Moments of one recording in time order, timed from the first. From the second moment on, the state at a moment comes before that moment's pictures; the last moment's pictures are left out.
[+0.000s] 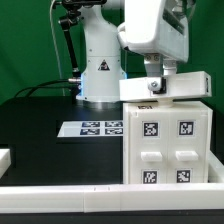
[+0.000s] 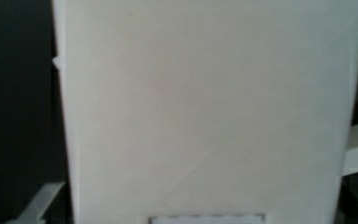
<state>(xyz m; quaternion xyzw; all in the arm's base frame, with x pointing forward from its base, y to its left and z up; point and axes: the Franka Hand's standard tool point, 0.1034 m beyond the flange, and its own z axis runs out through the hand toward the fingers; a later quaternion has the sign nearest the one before) 0.605 0.060 0.156 0.86 0.49 0.09 0.07</state>
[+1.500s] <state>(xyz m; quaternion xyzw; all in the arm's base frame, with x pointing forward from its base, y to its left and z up) 0.603 0.069 0.155 0.99 -0.10 0.10 -0.03</state>
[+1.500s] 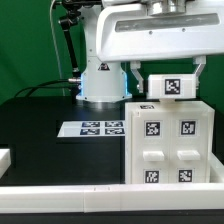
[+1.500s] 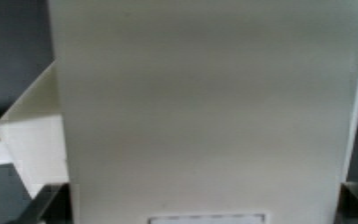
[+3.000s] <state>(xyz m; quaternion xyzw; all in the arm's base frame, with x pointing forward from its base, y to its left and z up) 0.601 0.084 0.152 0.75 -0.64 0.03 -0.12</state>
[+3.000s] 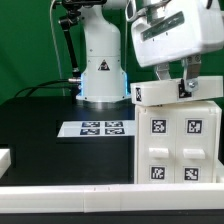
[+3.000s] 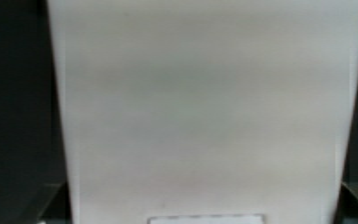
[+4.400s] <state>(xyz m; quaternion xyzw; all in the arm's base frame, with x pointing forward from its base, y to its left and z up) 0.601 0.094 0.181 0.66 -0.73 0.01 -0.15</state>
